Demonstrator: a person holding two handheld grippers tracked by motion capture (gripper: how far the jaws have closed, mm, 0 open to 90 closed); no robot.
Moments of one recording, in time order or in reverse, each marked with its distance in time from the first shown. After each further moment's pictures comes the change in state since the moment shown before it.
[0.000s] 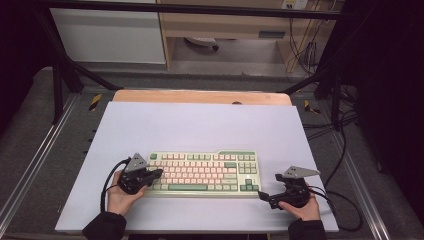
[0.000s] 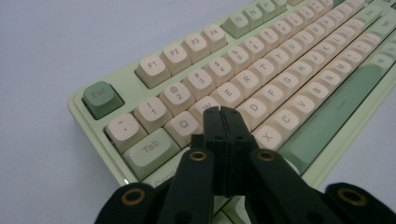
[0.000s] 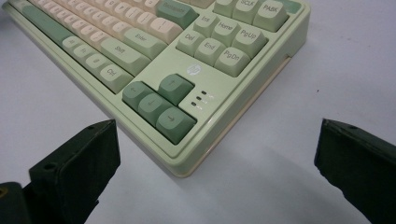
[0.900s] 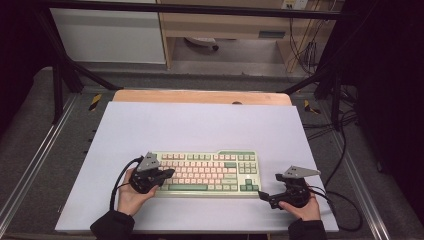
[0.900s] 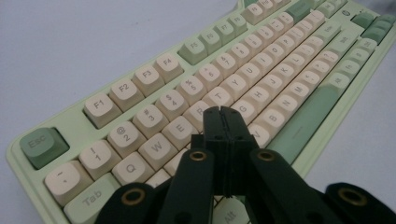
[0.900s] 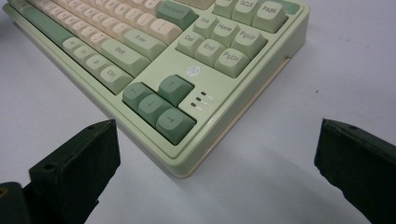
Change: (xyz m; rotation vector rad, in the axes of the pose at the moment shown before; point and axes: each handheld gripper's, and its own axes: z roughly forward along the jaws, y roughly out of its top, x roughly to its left) left arm -0.023 0.019 0.011 -0.012 -0.058 0.041; right arm 0.000 0.000 -0.001 -0.001 0.001 0.005
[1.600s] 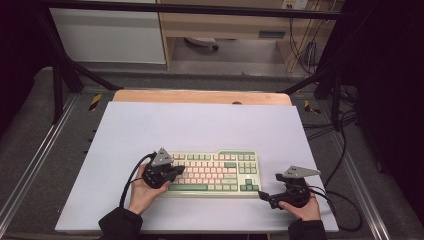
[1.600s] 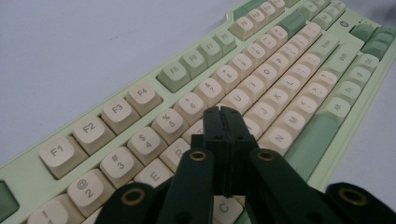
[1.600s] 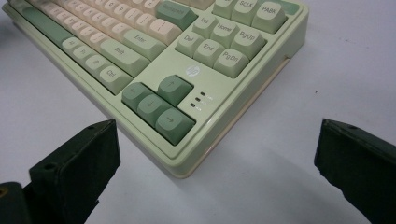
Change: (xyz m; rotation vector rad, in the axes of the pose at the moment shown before) left arm -0.009 0.018 0.025 0.008 -0.017 0.009; right arm 0.000 0.000 0.000 0.001 -0.001 -0.004
